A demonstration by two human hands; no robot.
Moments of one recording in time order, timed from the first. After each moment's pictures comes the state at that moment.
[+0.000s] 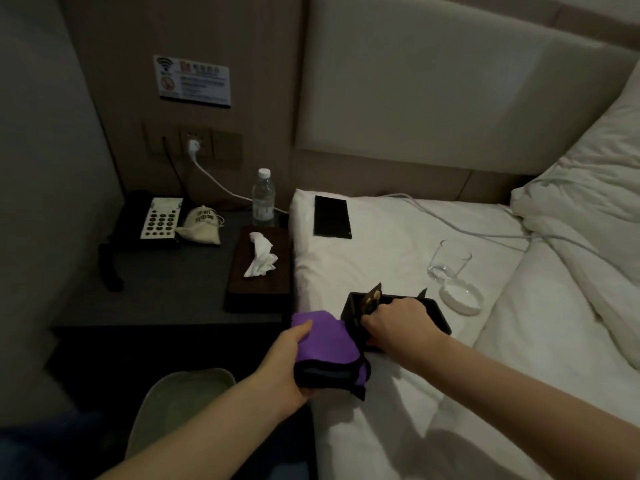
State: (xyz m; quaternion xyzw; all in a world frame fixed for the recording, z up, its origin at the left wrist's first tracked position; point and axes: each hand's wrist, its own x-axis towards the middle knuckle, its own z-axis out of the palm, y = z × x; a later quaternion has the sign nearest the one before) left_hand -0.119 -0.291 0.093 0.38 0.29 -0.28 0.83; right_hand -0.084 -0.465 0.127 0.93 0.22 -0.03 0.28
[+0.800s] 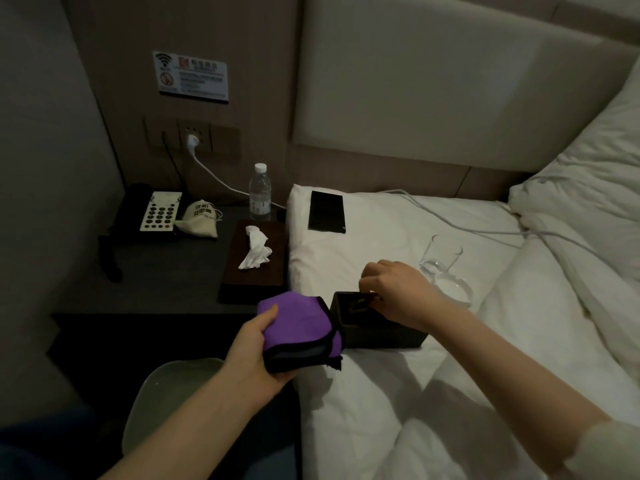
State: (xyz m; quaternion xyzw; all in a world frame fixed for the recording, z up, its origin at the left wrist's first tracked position) left_hand -0.142 -0.279 0.113 0.32 0.26 -0.20 0.89; right_hand -0.055 -0.507 0.144 0.94 0.31 0.05 0.11
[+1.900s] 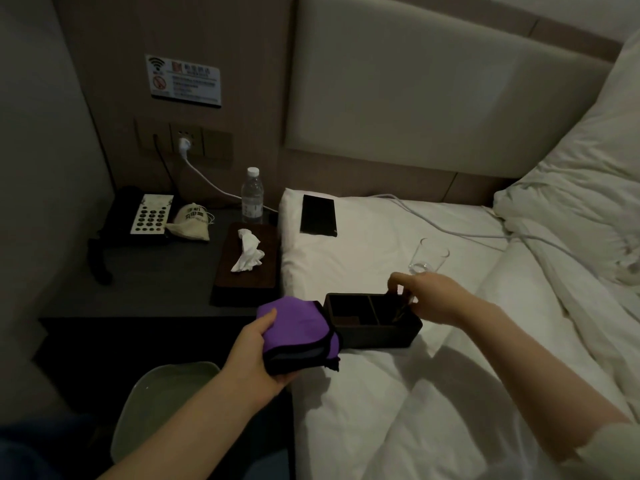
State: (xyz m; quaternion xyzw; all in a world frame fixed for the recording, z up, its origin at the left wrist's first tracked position) left_hand -0.146 -0.285 0.111 0.31 0.26 -0.23 0.89; right_hand -0.053 -0.577 0.148 0.99 0.14 -0.08 0.05
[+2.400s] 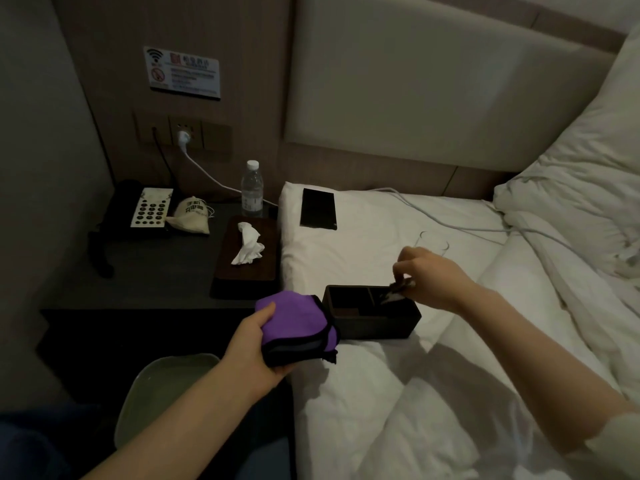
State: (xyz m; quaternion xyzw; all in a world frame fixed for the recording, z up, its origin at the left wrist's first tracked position) left_hand -0.144 -0.284 0.104 0.32 0.26 -0.22 0.88; right_hand -0.057 -0.565 0.164 0.98 0.19 0.02 0.11
